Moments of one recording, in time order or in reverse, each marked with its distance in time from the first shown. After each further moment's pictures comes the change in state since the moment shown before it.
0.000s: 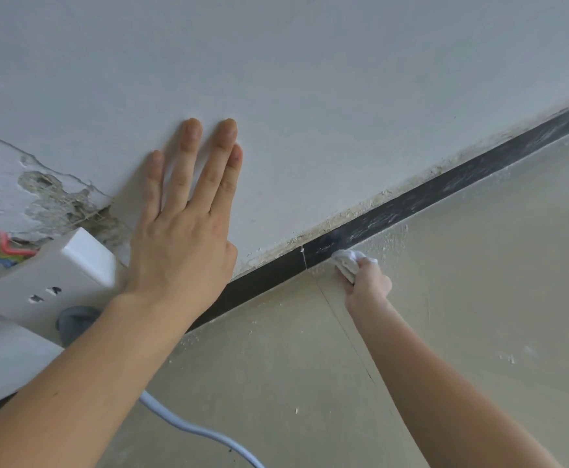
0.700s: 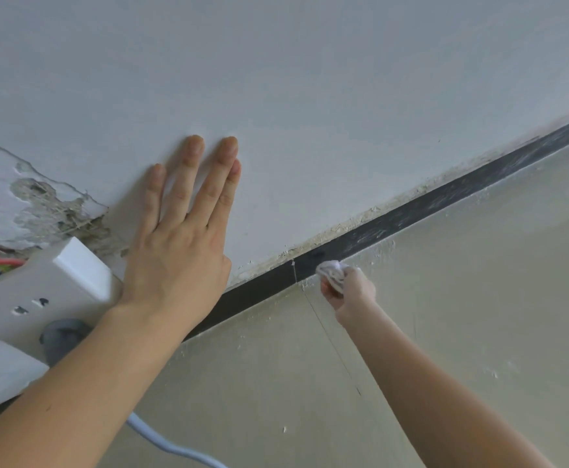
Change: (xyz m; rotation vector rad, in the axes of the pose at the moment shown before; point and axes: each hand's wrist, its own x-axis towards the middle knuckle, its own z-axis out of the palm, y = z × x) left_hand 0.000 0.000 0.007 -0.017 0.043 0.005; right_hand -0.020 -0.015 0.002 -0.167 -0.166 0.090
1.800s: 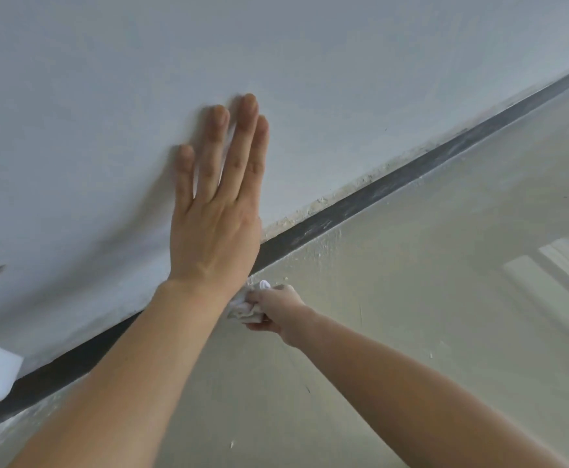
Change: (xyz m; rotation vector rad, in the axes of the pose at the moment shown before) left_hand 0.060 0.087 0.040 -0.239 0.246 -0.138; right_hand 0.012 0.024 0.006 -0.648 -0.163 0.118
